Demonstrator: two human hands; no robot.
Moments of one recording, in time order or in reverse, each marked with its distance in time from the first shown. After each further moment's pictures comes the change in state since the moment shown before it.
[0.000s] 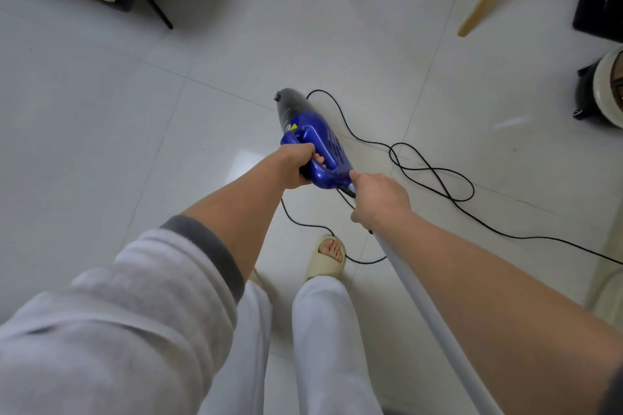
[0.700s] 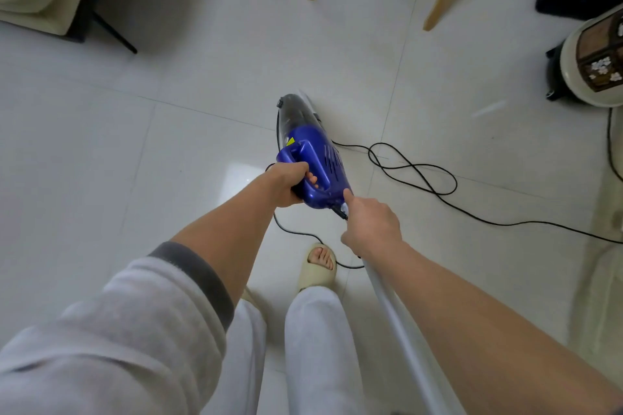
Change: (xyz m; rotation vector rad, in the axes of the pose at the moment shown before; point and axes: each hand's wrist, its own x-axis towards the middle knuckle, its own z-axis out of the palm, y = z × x) left_hand 0.020 -0.007 0.044 0.158 -0.034 0.015; right_hand -0.006 0.041 0.020 0.140 -0.008 0.066
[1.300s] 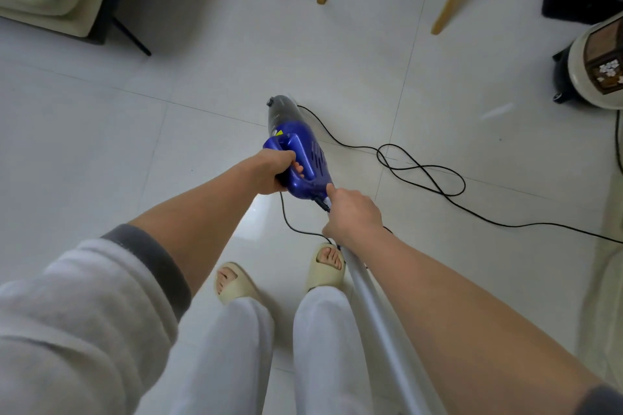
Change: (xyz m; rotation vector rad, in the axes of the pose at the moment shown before) left_hand -0.012 0.015 -0.046 0.084 0.071 0.055; right_hand -0.001 -0.049 -0.002 0.068 -0.027 -0.040
